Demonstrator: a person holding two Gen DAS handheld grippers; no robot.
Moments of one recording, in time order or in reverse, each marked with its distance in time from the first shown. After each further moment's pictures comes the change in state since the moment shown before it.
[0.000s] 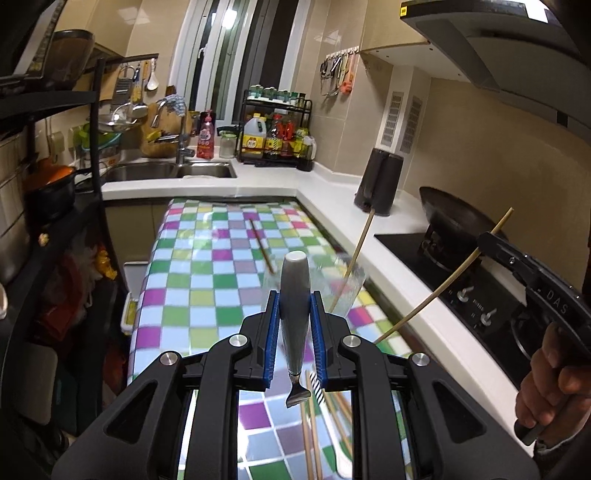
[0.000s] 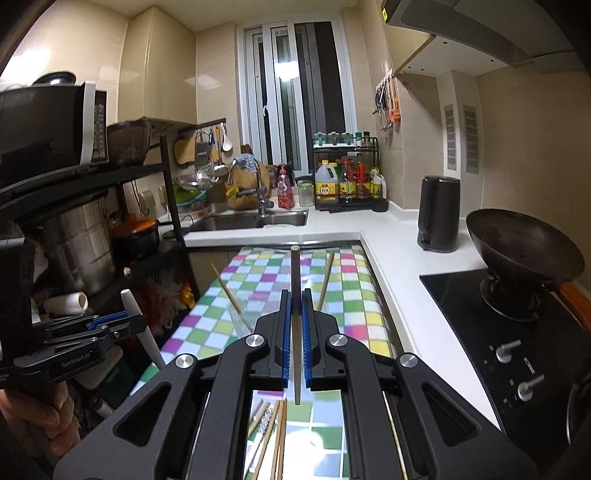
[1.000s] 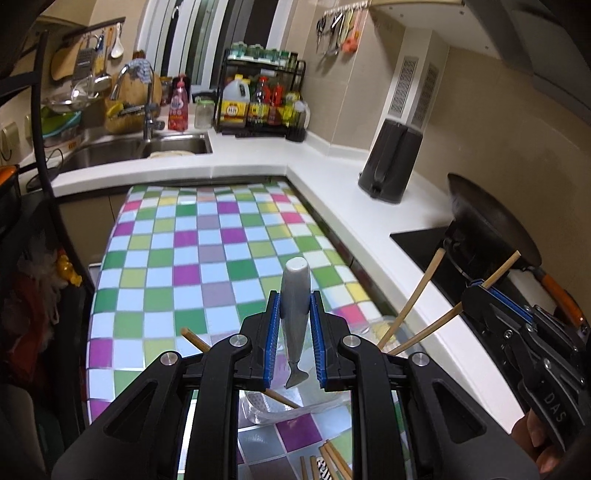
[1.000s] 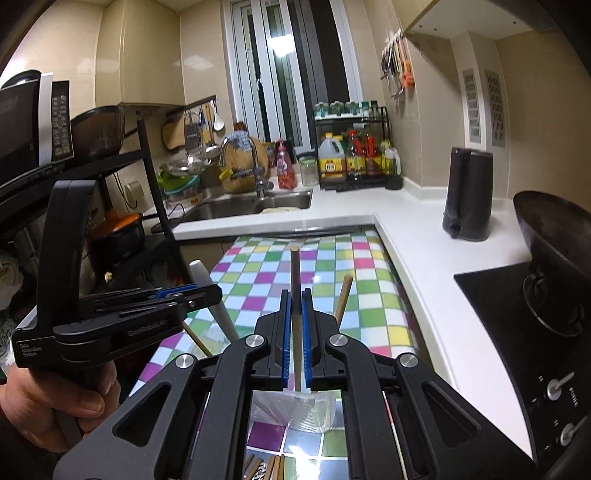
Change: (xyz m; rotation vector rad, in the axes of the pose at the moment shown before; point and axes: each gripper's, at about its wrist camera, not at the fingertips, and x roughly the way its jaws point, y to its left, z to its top) left arm 0.178 0.011 0.056 0.000 0.168 -0.046; right arm 0.148 -0.013 -0.002 0.029 0.134 0.018
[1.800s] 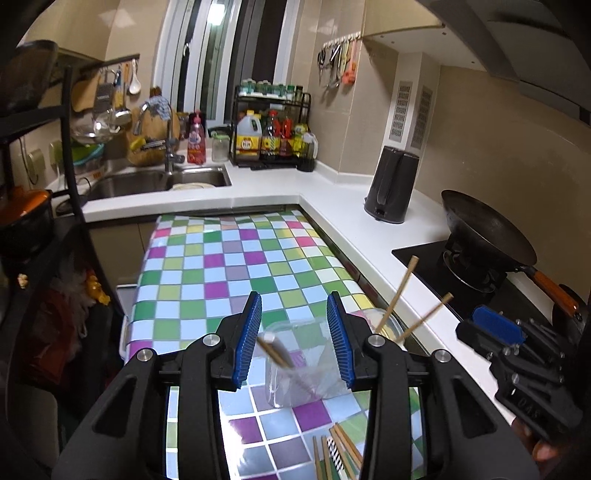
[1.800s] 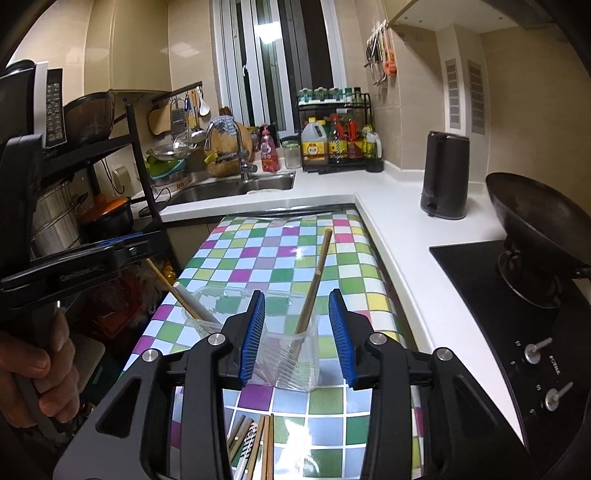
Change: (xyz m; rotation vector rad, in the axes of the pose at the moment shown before) left arm -0.093 -0.014 -0.022 0.048 -0.145 0.080; right arm -0.062 0.000 -0.023 0.011 0.013 -0.077
